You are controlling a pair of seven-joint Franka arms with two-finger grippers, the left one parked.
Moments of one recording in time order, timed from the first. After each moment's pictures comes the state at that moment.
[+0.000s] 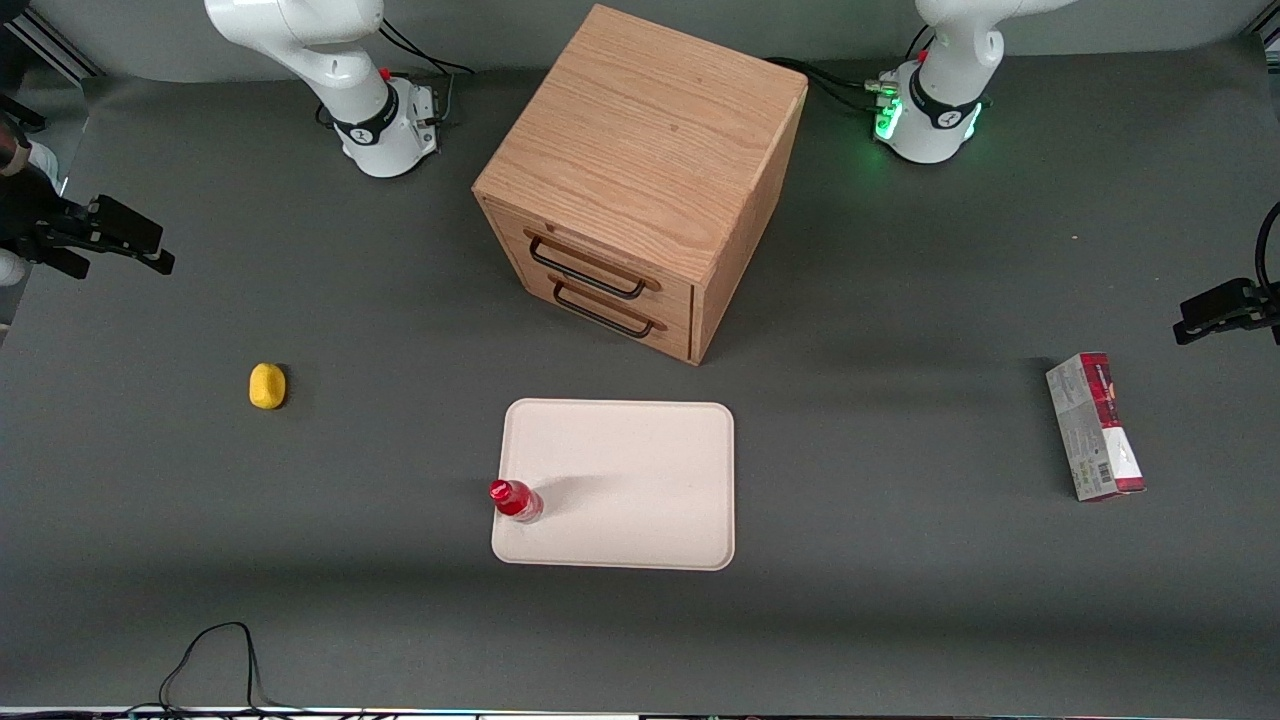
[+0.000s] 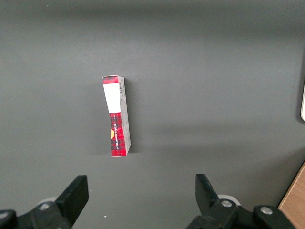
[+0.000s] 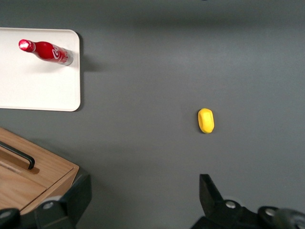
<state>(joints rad) 0.03 -0.06 -0.05 -1.59 0.02 1.53 0.00</state>
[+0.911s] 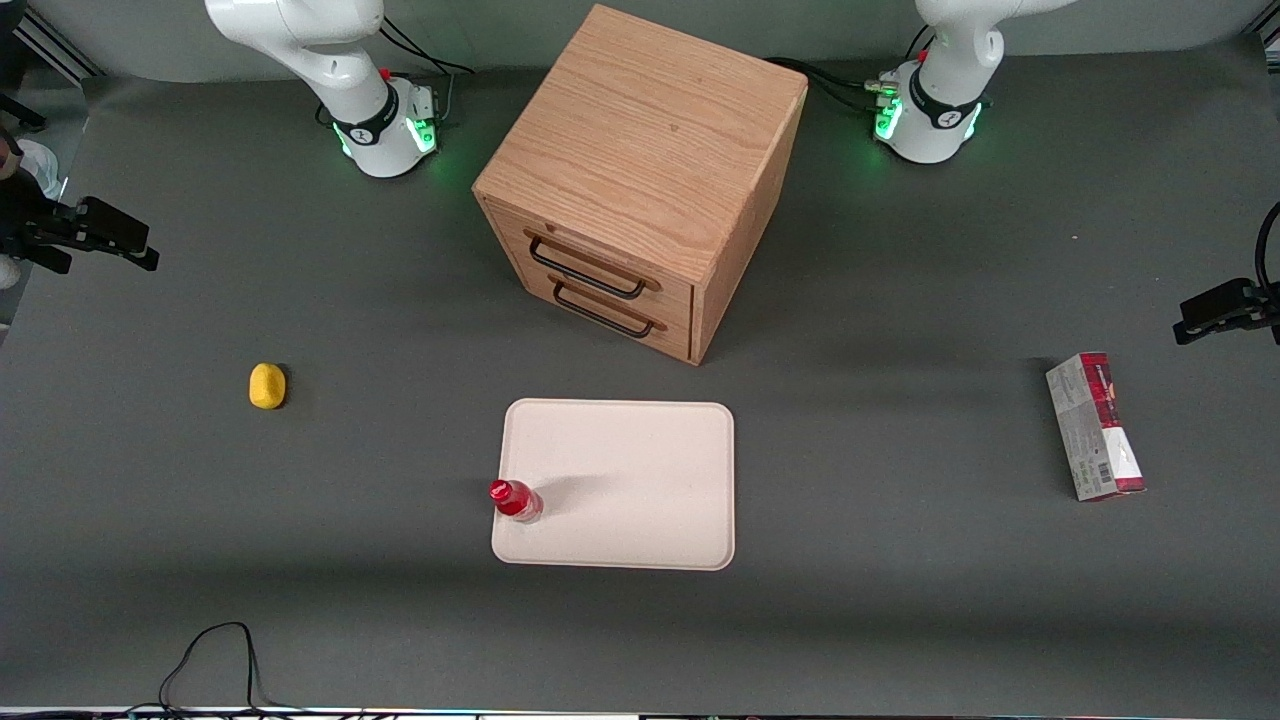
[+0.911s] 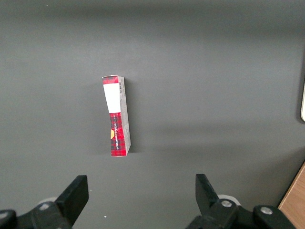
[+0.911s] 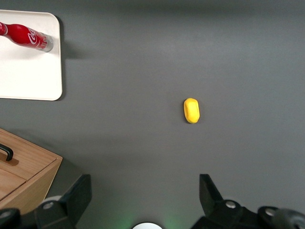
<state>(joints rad) 0.01 -0.06 -0.04 -1.60 -0.02 1.49 -0.03</state>
